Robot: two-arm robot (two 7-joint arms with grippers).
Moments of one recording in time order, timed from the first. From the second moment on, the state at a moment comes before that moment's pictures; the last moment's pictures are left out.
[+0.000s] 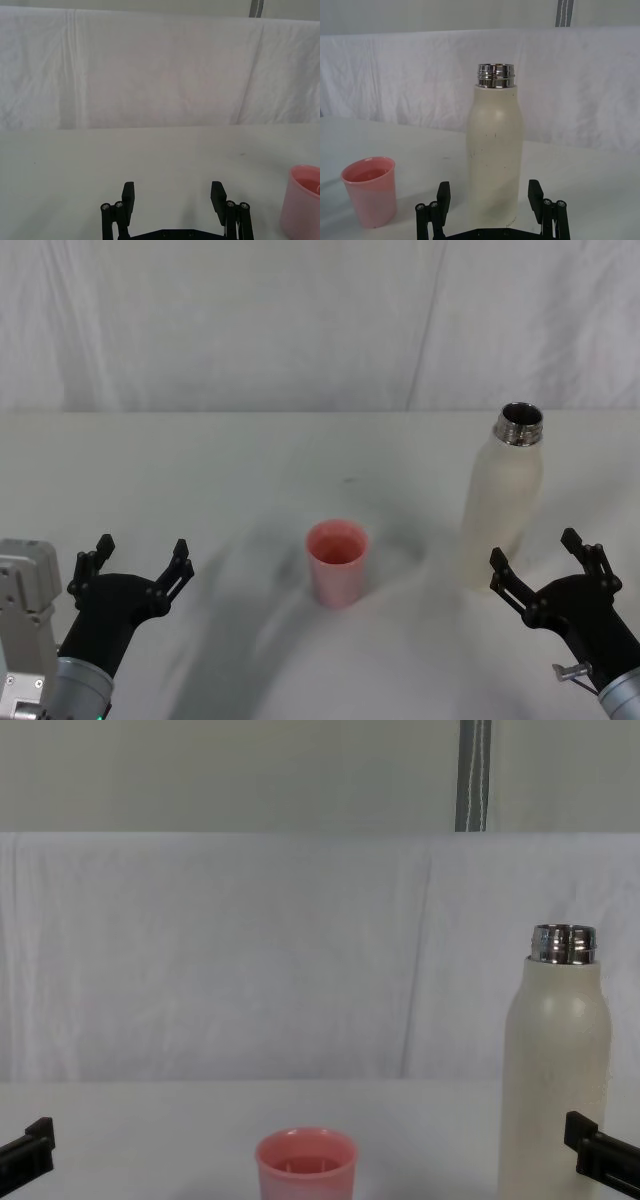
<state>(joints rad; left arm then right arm) 0.27 0.24 0.04 -1.85 -0.25 -0.02 -0.02 -0.22 0.18 -0.15 -1.80 0.14 -0.12 0.17</state>
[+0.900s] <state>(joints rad) 0.27 0.24 0.04 -1.85 -0.25 -0.02 -0.02 -0.22 0.18 -0.15 -1.80 0.14 -0.12 0.17</state>
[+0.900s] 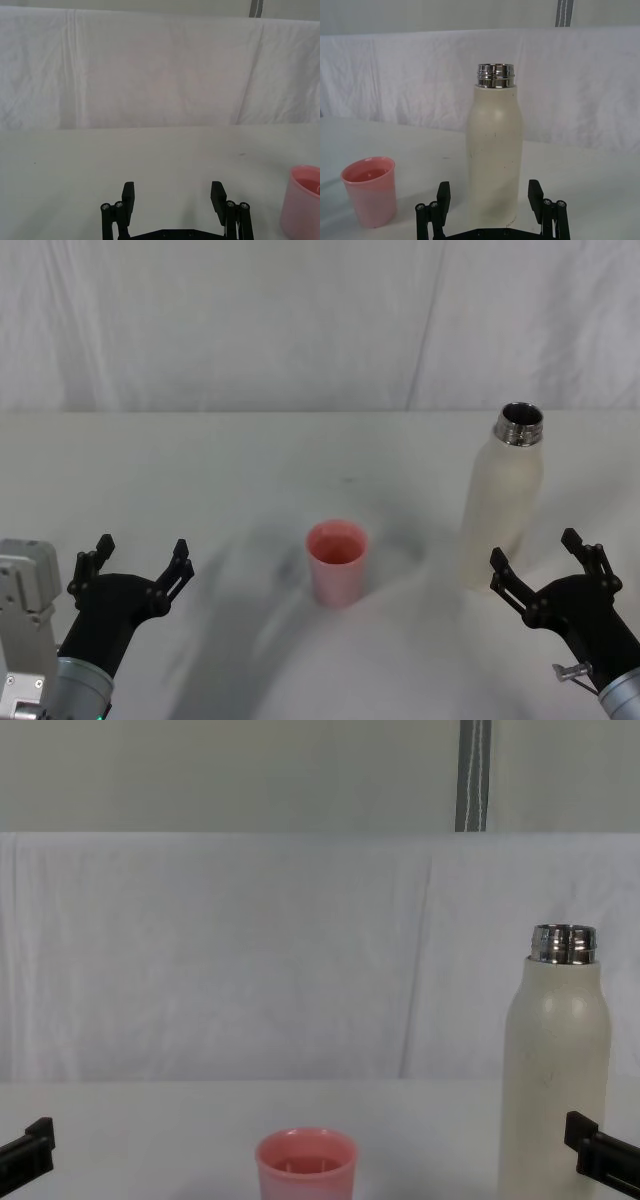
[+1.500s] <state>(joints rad) 0.27 0.24 0.04 -1.85 -0.25 -0.02 -0.02 -0.22 0.18 -0.15 -1.80 0.14 -0.12 0.17</state>
